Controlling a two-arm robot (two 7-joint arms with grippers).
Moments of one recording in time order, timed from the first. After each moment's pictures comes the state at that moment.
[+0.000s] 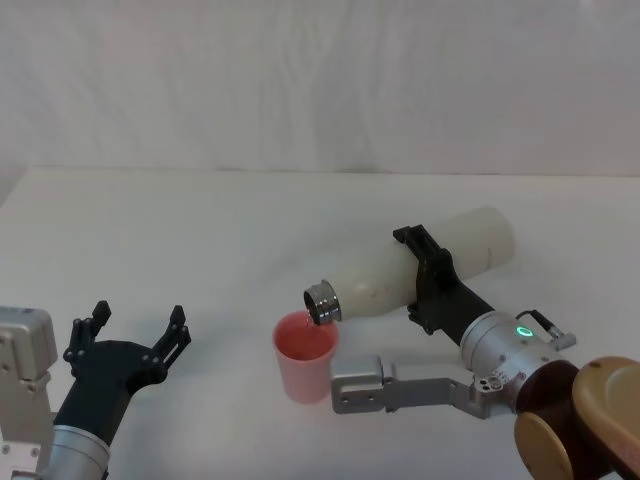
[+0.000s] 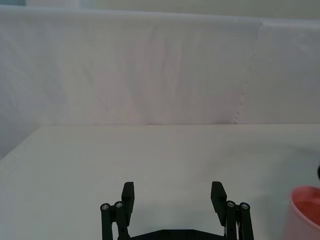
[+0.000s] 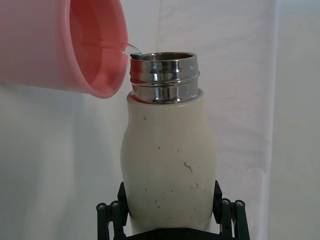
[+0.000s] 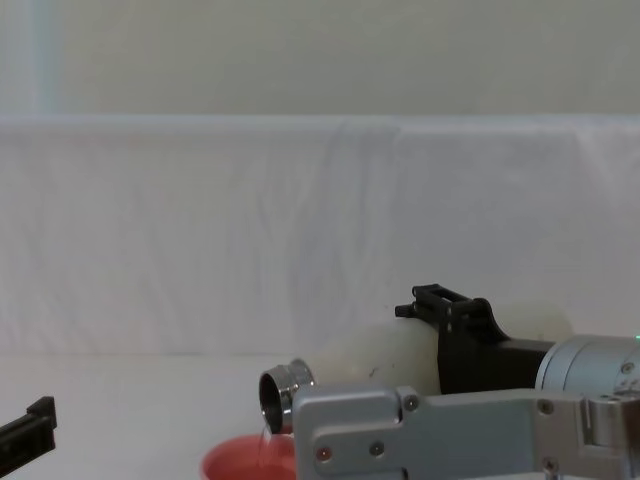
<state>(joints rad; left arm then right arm) 0.27 0.24 0.04 -1.85 -0.25 -0.02 -0.02 0.31 0.37 -0.69 -1.68 -1.12 0.23 0.31</state>
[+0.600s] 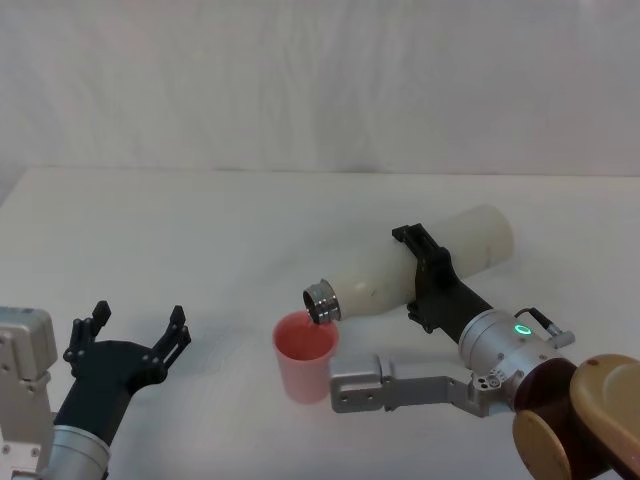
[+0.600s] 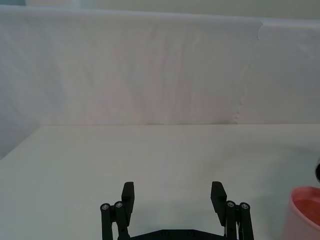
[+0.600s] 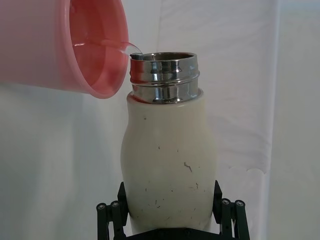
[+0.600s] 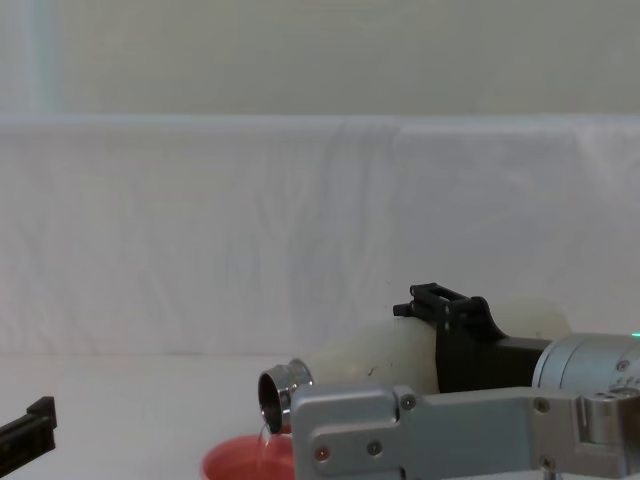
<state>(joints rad) 0.27 0.24 0.04 -1.85 -0.25 -0.02 -0.02 0.32 0.37 -0.69 -1.68 -1.13 0.23 0.32</state>
